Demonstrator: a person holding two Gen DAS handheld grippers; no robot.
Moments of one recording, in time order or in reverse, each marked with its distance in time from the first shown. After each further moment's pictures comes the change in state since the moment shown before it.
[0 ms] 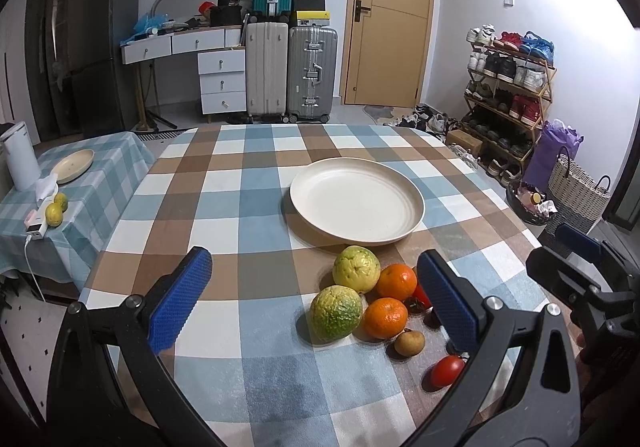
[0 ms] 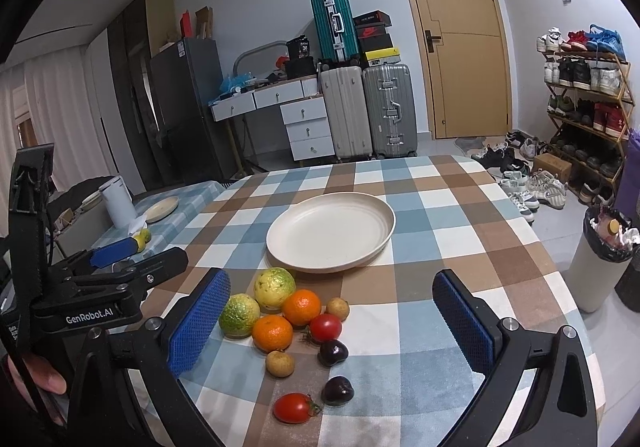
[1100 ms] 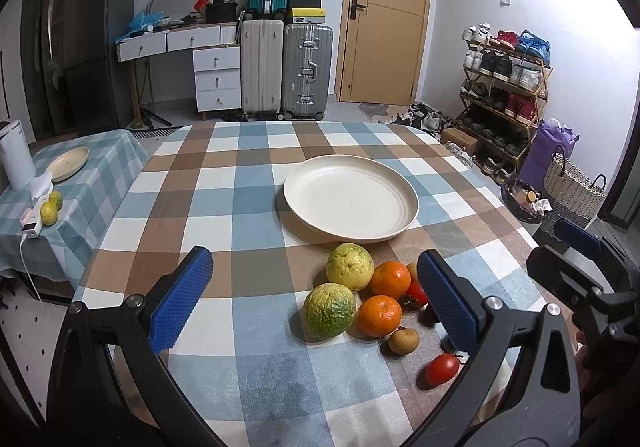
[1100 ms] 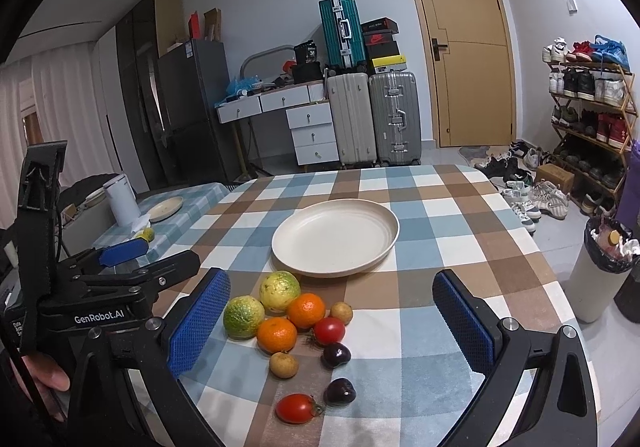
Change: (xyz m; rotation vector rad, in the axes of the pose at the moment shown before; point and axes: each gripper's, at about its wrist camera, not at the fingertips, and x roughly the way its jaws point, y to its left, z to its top) left arm 0.005 -0.006 -0.003 -0.004 0.013 -0.020; right arm -0.004 0.001 -0.001 -0.019 -0.017 0.008
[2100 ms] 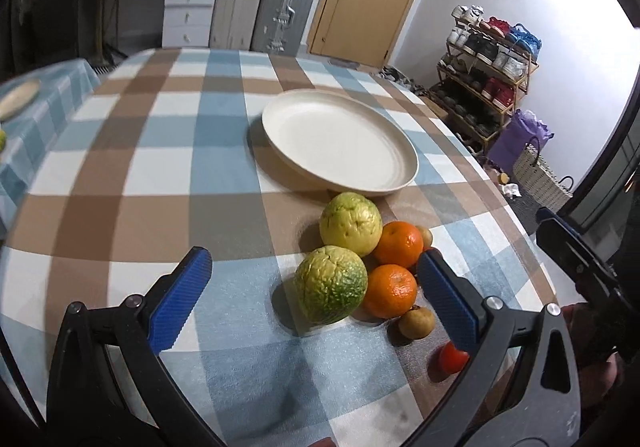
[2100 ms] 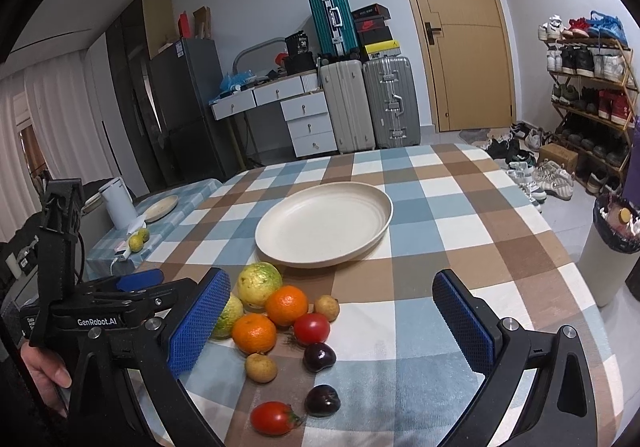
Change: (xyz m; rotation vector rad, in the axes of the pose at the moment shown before) left arm 0.085 0.041 -0.022 -0.111 0.207 -0.200; right arm 0.033 -0.024 -0.011 0.051 0.040 0.019
